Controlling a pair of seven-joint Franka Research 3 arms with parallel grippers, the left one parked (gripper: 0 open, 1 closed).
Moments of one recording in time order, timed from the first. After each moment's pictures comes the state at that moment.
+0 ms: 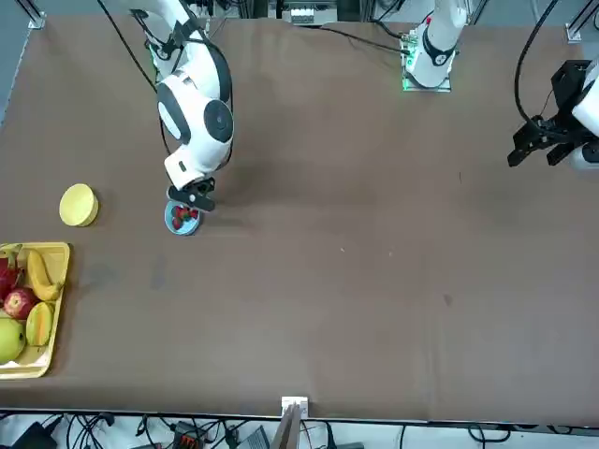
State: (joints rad) arm 0.08 0.31 0.51 -1.96 -0.63 1.83 0.96
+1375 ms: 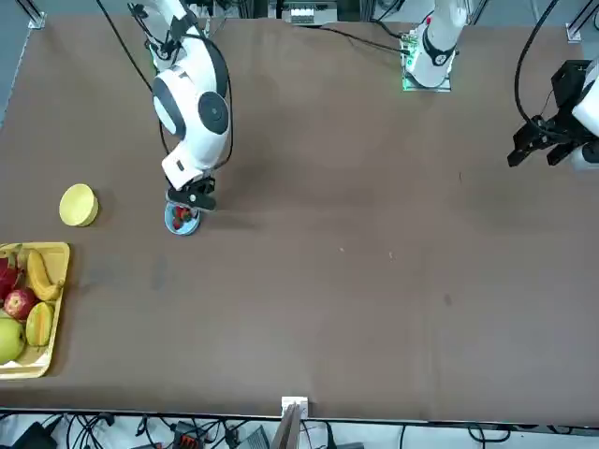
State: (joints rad) arm 0.05 0.28 0.51 -1.96 -0.63 1.89 0.85
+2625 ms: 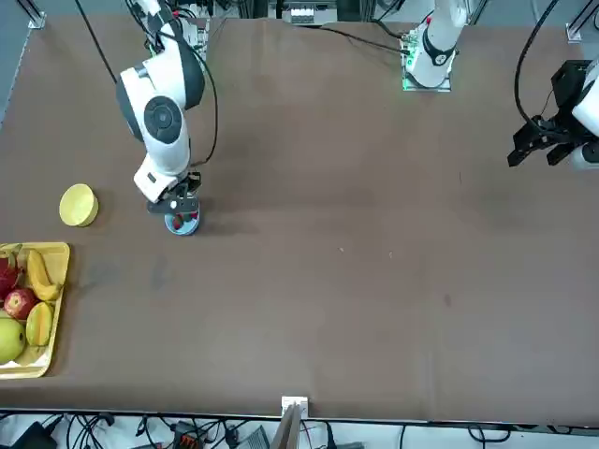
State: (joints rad) arm -0.09 0.22 0.50 -1.97 -0.40 1.94 0.42
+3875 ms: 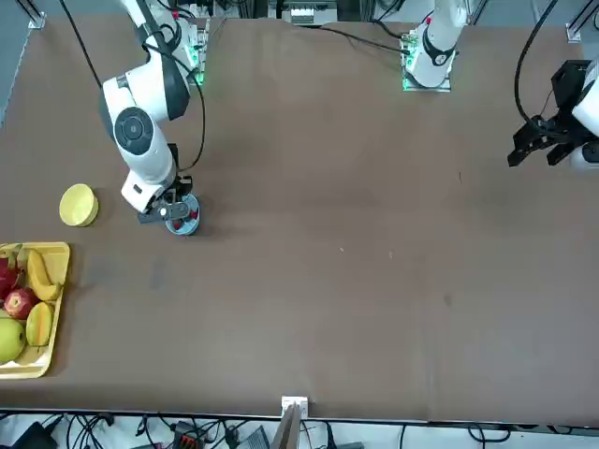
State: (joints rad) arm -0.15 0.22 0.50 -2.02 -0.30 2.04 0.28
